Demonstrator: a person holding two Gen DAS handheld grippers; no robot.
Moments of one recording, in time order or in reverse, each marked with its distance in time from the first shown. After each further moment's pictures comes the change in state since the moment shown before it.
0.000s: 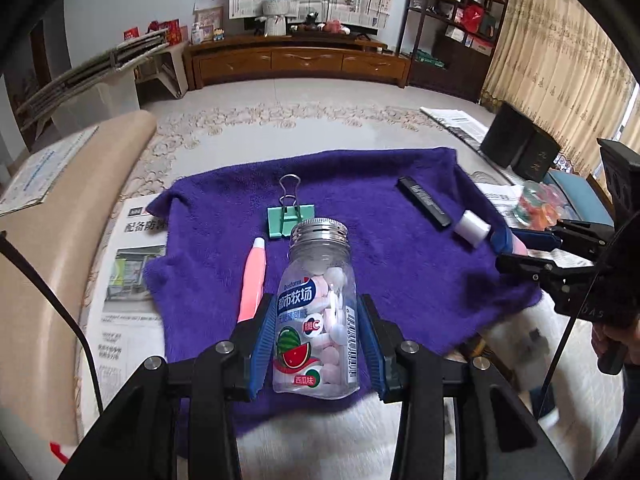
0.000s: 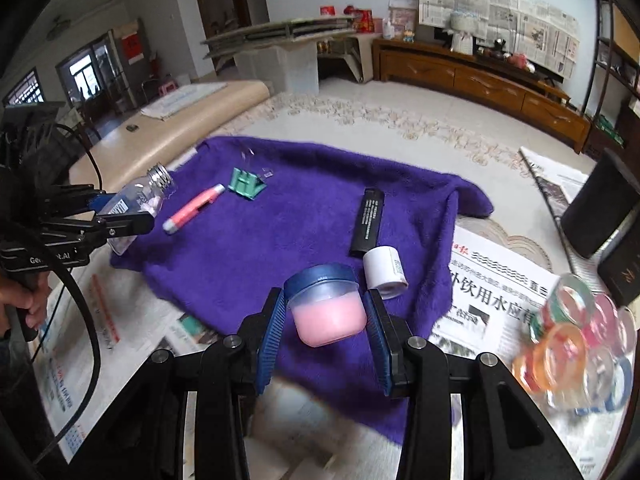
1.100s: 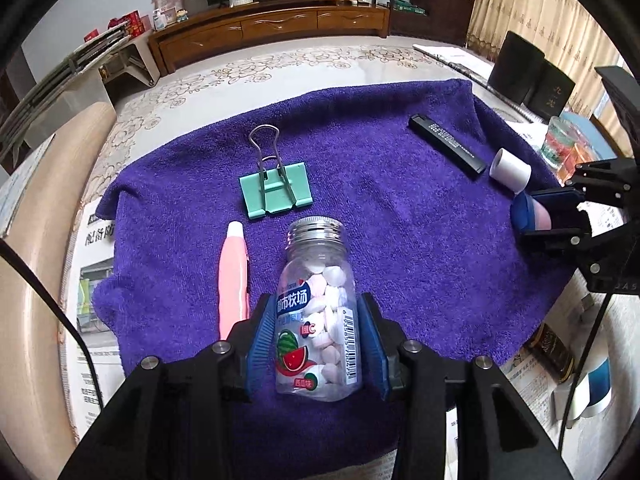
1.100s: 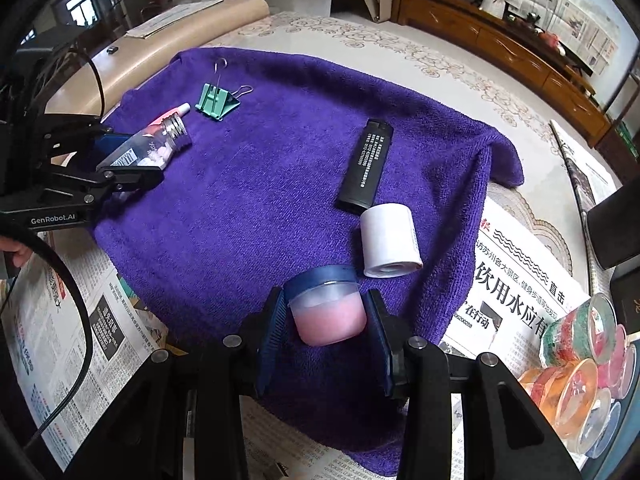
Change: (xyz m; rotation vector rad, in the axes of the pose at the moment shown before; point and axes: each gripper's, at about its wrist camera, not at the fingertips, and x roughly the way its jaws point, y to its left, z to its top) left arm 0.055 -0.008 0.004 0.153 0.148 0.026; right arm 0.054 -0.004 0.005 -0.122 0.251 -0.049
